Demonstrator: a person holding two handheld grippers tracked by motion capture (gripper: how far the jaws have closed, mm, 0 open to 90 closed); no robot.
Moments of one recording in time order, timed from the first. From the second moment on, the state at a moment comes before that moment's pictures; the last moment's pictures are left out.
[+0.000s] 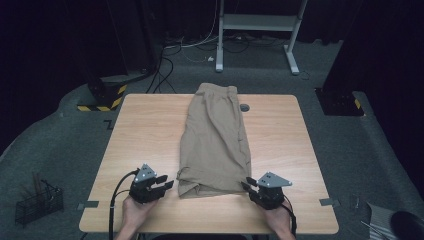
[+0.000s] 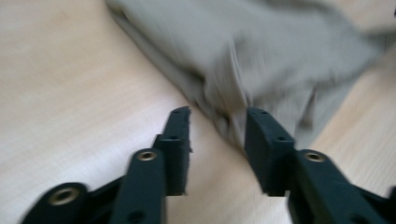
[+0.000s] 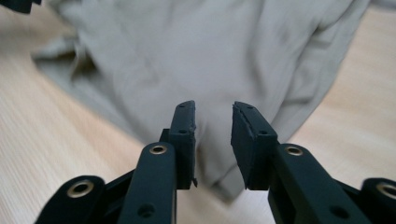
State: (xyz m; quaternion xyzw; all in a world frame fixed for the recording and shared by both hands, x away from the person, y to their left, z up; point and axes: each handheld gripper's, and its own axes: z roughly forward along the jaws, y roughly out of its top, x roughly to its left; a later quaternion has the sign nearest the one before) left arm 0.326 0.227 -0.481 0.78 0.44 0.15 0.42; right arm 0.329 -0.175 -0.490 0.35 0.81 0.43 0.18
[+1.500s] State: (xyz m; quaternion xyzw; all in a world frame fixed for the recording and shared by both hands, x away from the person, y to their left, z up) left arm 0.341 0.191 -0.500 0.82 0.42 0.11 0.37; right arm 0.400 -0.160 -0.514 0.43 0.81 0.36 0.16
